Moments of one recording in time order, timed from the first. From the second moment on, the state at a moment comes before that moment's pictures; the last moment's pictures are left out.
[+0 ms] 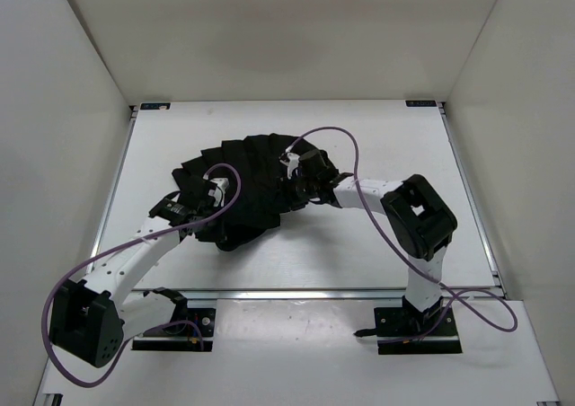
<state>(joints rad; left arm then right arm) -0.41 1.11 0.76 -0.74 0.09 -0.33 0.65 1.90 1.14 0.04 -0.53 0.39</state>
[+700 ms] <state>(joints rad) -0.29 0.90 0.61 -0.57 0.32 -0.54 0.54 1.79 1.32 -0.13 -0.55 0.38</state>
